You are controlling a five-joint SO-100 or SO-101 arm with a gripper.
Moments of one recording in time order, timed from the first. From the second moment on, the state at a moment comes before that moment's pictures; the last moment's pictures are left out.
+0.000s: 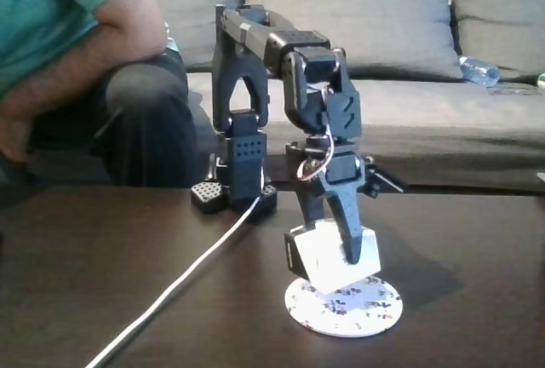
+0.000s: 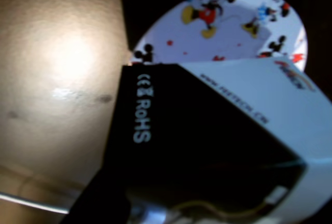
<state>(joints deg) -29.3 91.5 106.3 61.7 -3.0</state>
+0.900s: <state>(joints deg) -31.1 90.6 105.4 62.0 -9.4</state>
